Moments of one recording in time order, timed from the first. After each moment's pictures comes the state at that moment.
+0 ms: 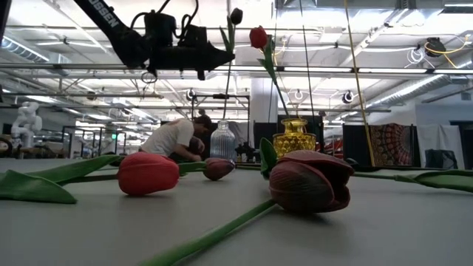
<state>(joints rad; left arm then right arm) 0.72 1.62 0.96 0.83 0.57 -0.15 -0.46 1.10 1.70 -0.98 0.05 0.32</state>
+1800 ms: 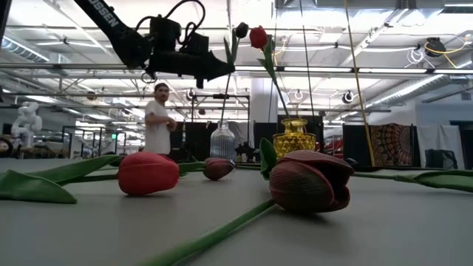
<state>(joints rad) 0.72 1.62 0.96 0.67 0.55 -0.09 -0.46 1.10 1.70 -0.98 0.05 0.27</state>
